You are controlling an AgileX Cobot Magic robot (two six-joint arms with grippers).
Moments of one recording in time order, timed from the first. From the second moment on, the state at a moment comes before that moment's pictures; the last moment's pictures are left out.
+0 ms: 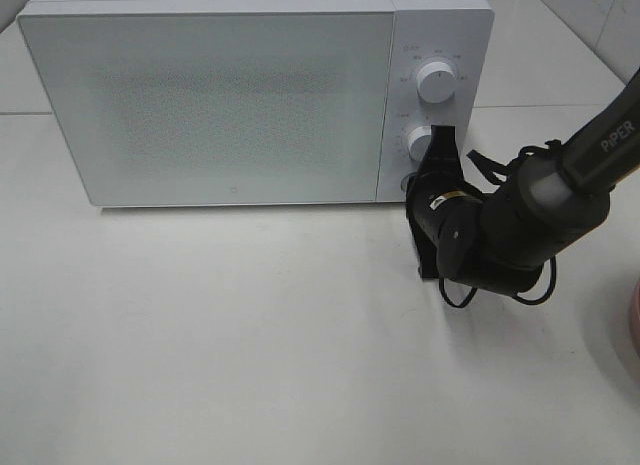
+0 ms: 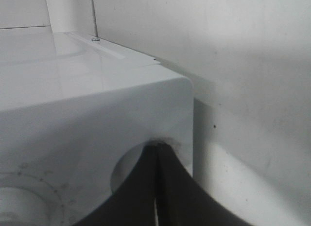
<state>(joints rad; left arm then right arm) 0.00 -0.01 -0.51 -0.08 1.08 0.07 0.53 2.15 -0.86 0.70 -0.92 1.33</state>
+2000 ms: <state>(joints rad) 0.00 -0.01 -0.51 -0.08 1.08 0.07 0.52 2.06 -0.87 0.75 -0.76 1.11</state>
